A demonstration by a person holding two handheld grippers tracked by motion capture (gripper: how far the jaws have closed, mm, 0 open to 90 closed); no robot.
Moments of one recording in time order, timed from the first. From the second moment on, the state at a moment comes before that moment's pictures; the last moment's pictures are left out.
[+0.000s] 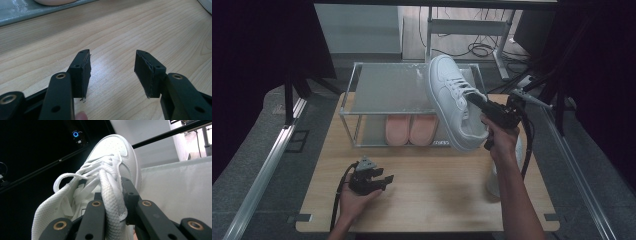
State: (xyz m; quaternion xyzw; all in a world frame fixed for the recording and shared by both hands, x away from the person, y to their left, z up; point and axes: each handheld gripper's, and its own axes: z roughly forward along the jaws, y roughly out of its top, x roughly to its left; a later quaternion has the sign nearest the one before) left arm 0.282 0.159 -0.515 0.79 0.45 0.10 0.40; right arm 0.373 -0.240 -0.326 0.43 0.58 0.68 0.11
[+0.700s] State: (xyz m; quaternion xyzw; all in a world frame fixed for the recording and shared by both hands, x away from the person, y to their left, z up) left arm 0.282 0.163 -0.513 0.79 0.45 0.10 0.41; right arm 0.405 -0.212 -0.308 0.45 0.57 0.68 0.11
